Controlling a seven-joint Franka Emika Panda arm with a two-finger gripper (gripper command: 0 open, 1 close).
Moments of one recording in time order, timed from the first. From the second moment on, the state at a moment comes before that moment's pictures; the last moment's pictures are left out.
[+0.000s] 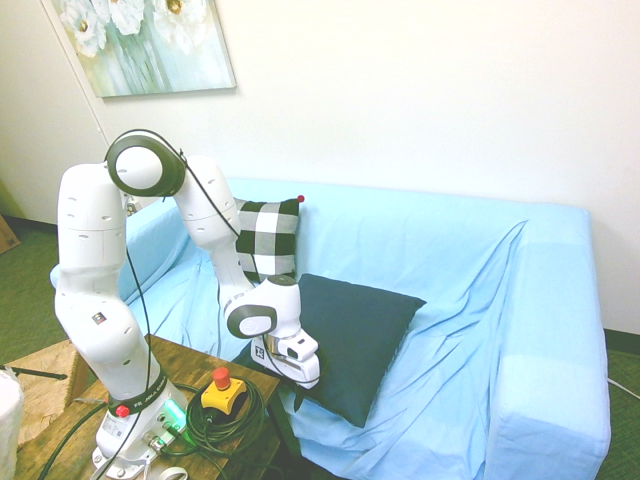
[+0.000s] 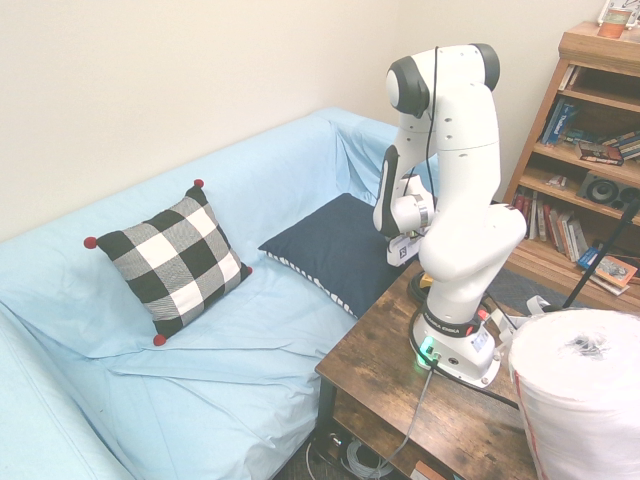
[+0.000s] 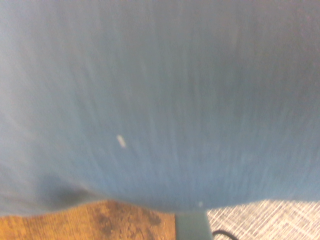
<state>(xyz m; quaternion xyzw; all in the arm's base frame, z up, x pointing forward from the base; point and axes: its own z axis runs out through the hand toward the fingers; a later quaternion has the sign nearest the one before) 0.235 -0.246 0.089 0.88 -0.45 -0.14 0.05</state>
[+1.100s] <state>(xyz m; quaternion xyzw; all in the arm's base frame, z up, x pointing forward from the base) 0.320 -0.223 0.094 0.90 -0.43 -0.08 0.04</state>
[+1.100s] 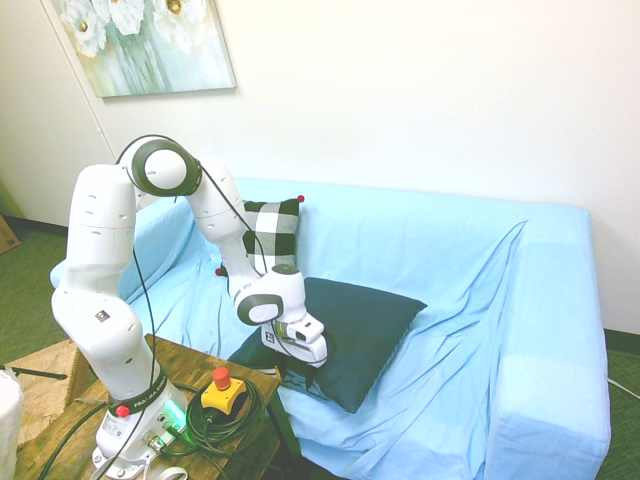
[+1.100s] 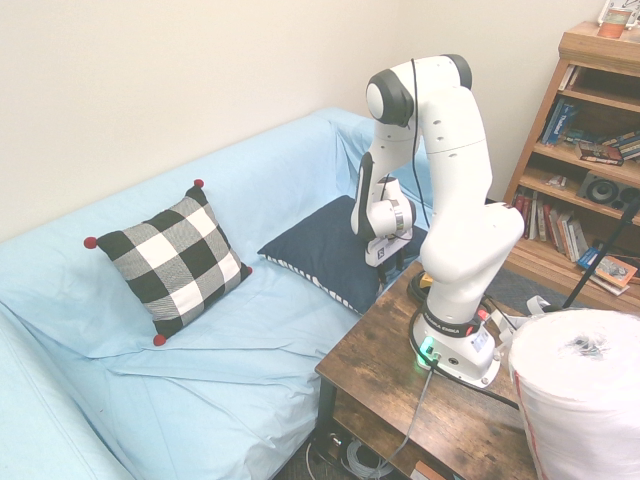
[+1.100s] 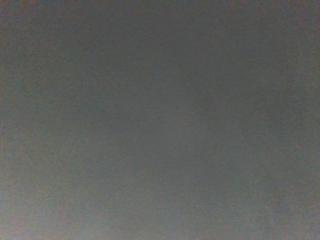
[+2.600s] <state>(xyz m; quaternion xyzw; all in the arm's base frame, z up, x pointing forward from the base) 0.645 -0.169 0.358 0.90 -0.42 0.10 -0.03</state>
